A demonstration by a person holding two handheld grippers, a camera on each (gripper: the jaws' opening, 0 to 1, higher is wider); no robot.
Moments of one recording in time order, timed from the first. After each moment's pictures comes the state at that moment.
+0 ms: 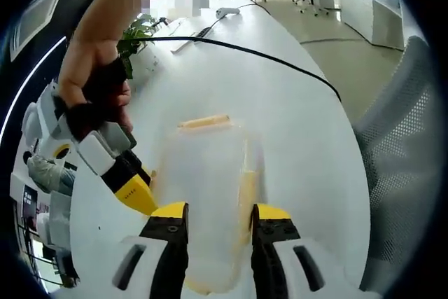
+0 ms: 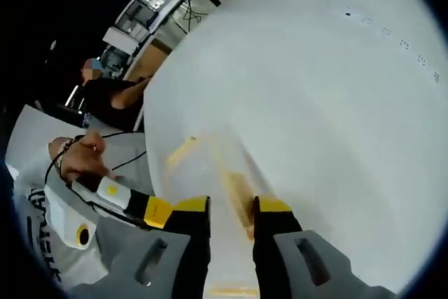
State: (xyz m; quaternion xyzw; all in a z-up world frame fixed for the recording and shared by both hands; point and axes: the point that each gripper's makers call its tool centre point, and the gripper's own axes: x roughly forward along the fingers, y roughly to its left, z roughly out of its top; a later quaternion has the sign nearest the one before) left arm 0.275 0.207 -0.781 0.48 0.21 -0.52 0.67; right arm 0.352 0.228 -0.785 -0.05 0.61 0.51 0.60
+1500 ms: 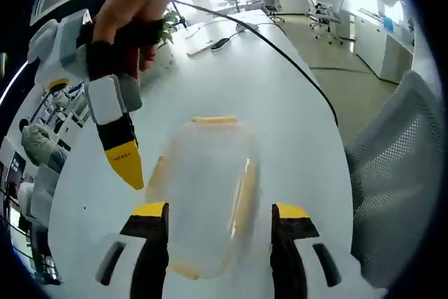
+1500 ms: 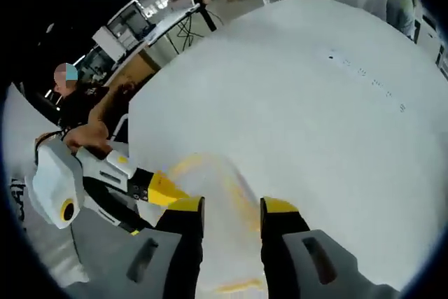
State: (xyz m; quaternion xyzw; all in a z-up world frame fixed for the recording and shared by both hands) left arm 0.271 0.233 -0.774 0.39 0.25 -0.53 0.71; right arm 0.351 0.218 -0.745 -0.09 0.51 0.48 0.71
